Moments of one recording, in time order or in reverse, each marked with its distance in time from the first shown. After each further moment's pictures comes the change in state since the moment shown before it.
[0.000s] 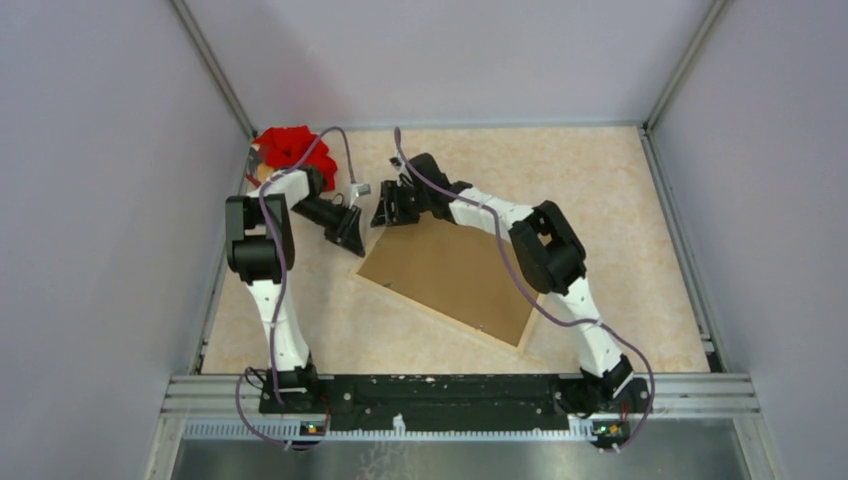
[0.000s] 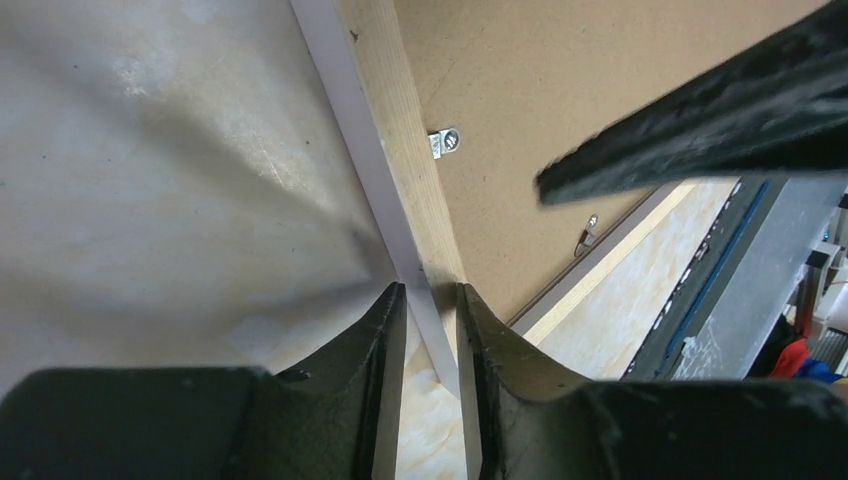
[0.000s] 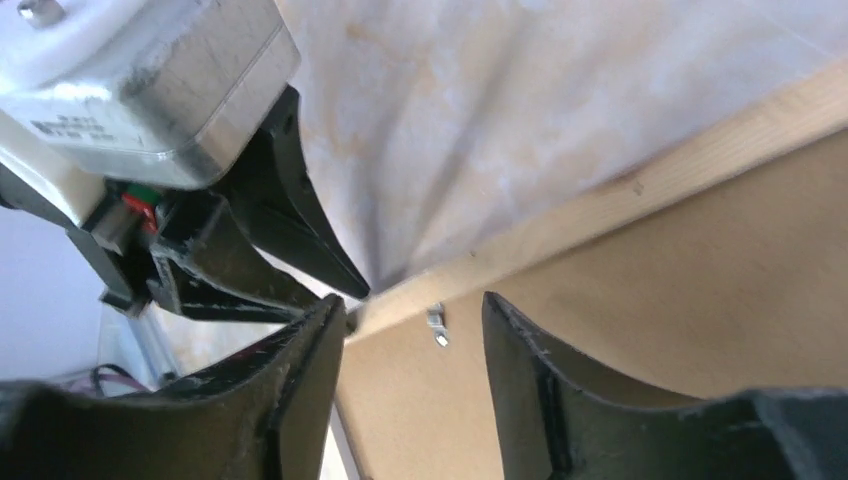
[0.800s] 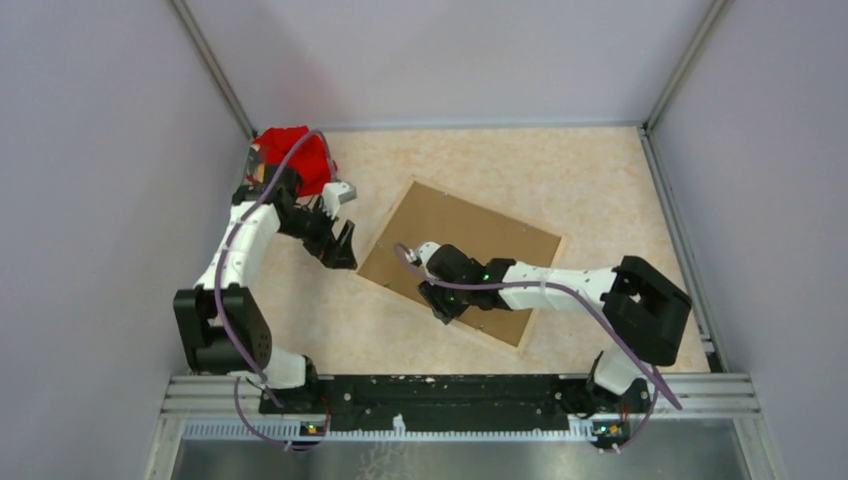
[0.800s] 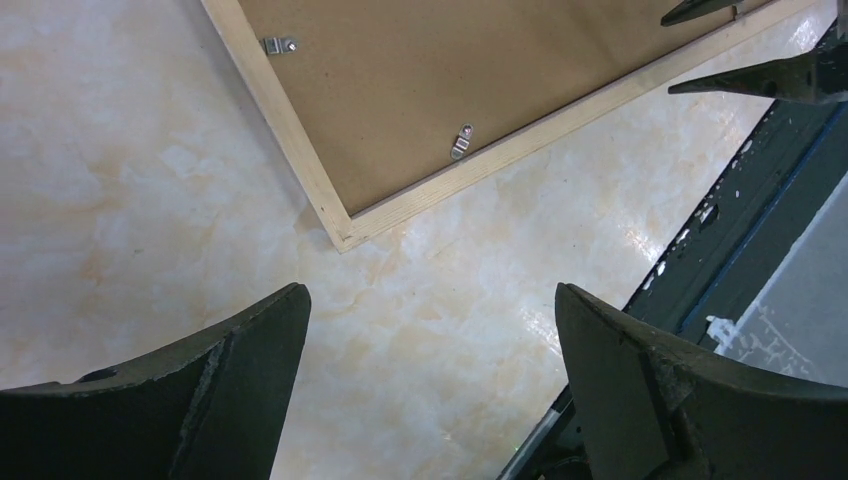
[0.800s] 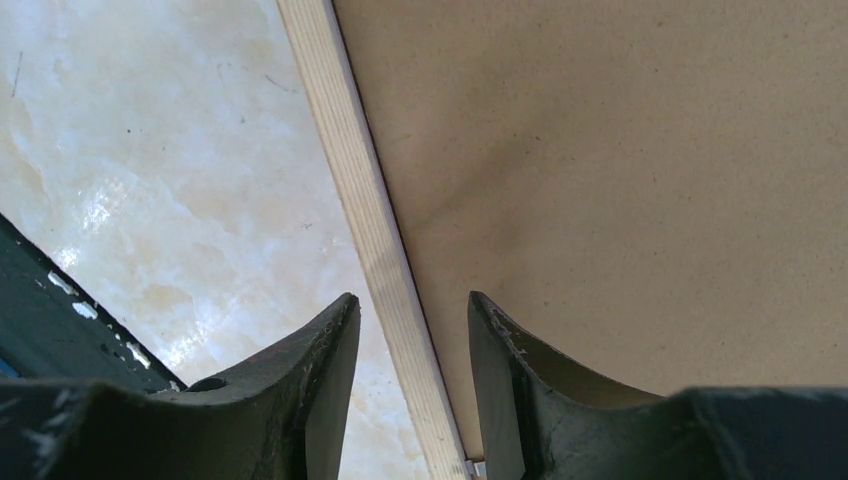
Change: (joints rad) left arm -0.001 -0.631 -0.297 0.011 -0.090 0.006; right arm 0.315 -0.742 -0.872 -0.220 0.479 -0.405
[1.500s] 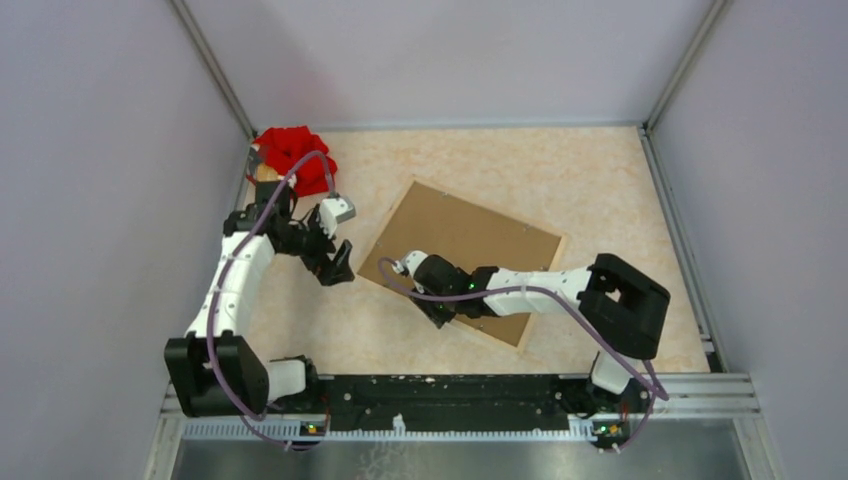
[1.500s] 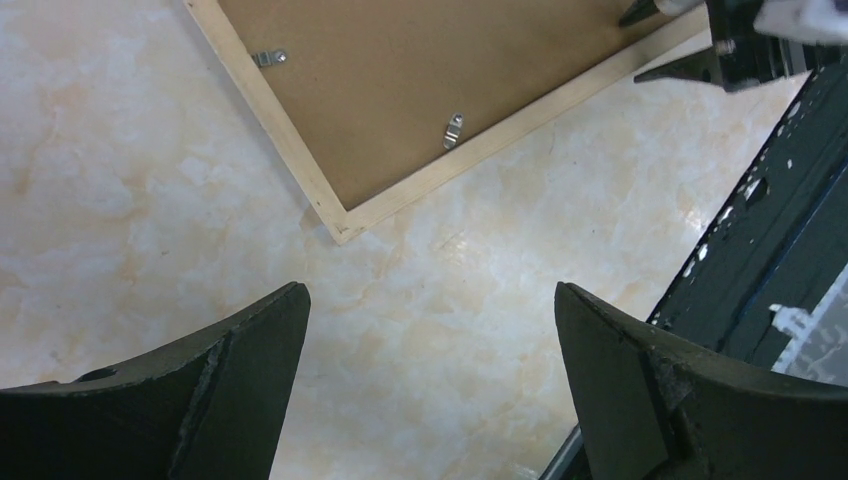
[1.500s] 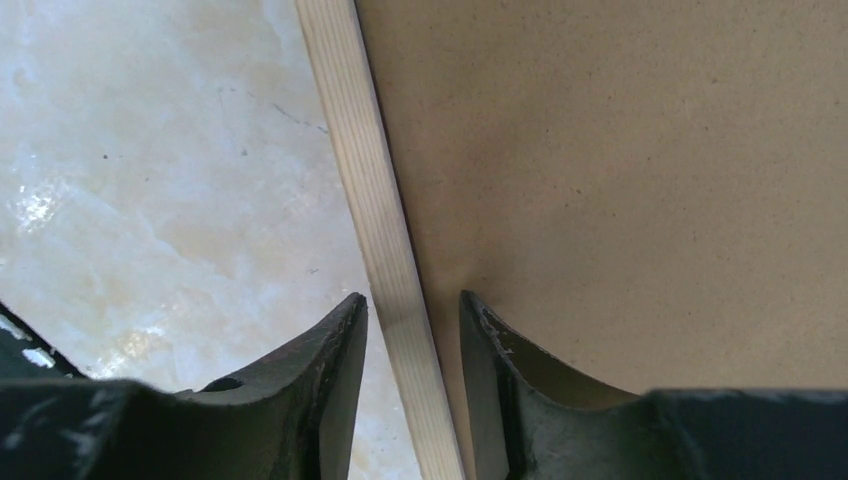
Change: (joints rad) left arm 0.000 -0.223 -0.129 0.045 0.005 0.081; right arm 0.059 0.085 0.014 0.080 0.067 -0.044
